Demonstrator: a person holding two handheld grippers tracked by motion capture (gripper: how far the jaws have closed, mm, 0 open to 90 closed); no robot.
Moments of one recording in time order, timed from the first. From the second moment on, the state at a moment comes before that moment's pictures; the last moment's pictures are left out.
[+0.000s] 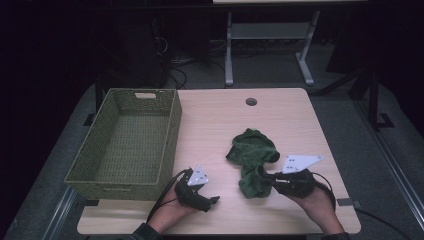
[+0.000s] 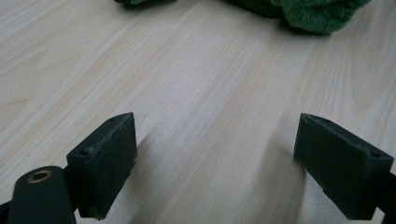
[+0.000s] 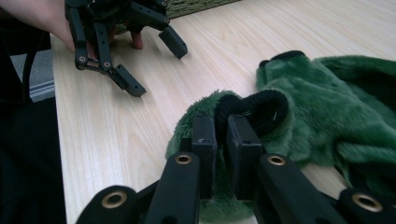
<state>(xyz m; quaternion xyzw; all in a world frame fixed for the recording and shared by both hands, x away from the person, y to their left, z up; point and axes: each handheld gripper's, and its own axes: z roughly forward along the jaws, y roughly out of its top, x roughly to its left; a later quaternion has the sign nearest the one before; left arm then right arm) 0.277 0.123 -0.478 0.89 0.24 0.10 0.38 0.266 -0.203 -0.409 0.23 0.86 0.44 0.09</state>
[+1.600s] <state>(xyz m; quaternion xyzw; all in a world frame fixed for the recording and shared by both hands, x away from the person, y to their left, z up) 0.283 0.120 -0.473 0.89 0.26 0.09 0.36 0.299 -0.185 -0.440 0.30 0.86 0.40 0.06</state>
